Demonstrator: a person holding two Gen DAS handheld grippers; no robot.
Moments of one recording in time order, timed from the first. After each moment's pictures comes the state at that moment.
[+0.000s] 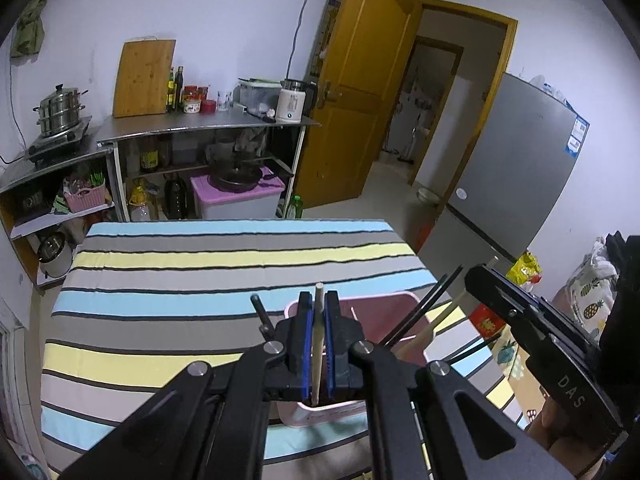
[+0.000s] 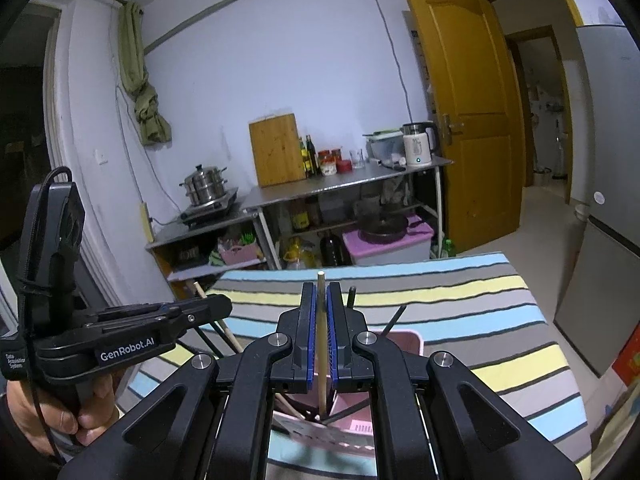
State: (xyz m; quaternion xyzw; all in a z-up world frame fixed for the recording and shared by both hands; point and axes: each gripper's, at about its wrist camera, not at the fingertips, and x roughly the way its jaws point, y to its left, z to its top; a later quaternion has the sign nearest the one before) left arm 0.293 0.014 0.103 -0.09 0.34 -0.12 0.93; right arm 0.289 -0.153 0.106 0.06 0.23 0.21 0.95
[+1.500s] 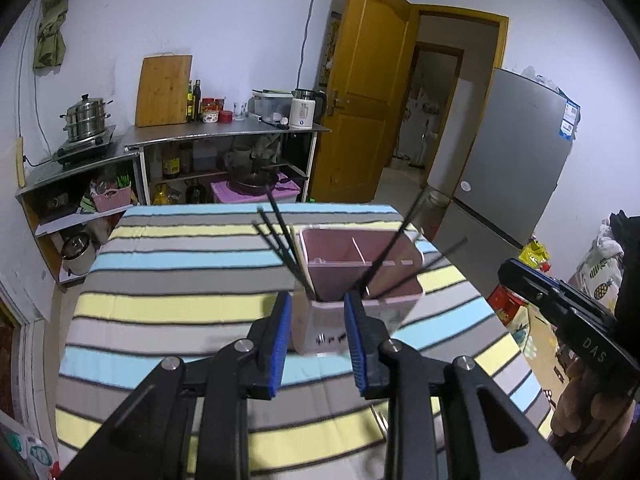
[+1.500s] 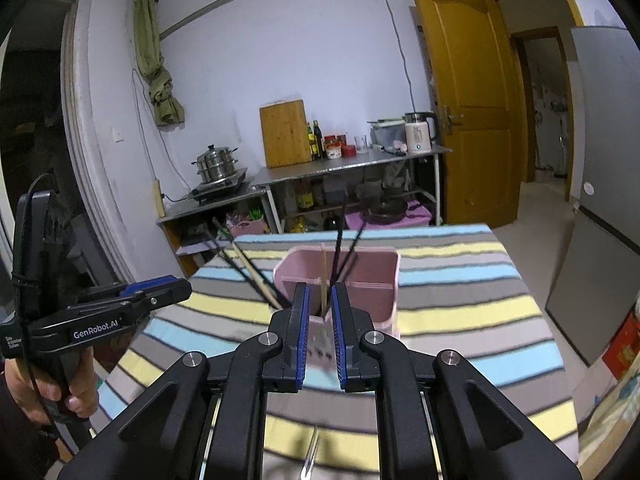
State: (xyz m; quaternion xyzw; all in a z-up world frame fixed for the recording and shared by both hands) left arm 0.193 0.023 0.088 -0.07 0.31 -0.09 0.94; right arm 0.201 -0.189 0.091 0.04 0.25 0.22 0.94
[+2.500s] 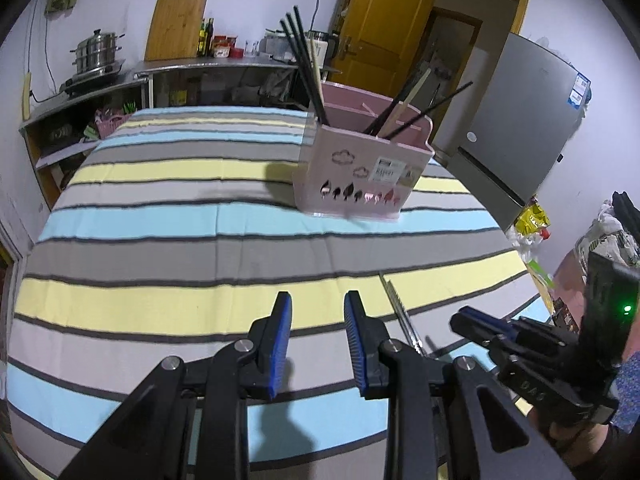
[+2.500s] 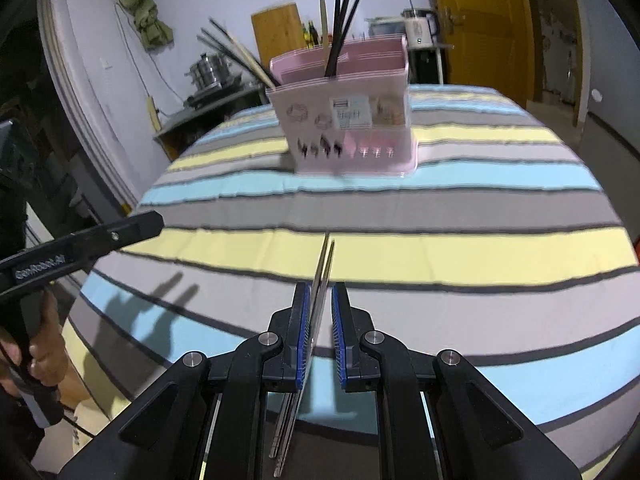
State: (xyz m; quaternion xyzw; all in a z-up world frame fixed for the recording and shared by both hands) left arm 0.121 0.017 -0.016 -0.10 0.40 -0.09 0.91; right arm 0.148 -0.182 -0.052 0.03 0.41 0.23 0.88
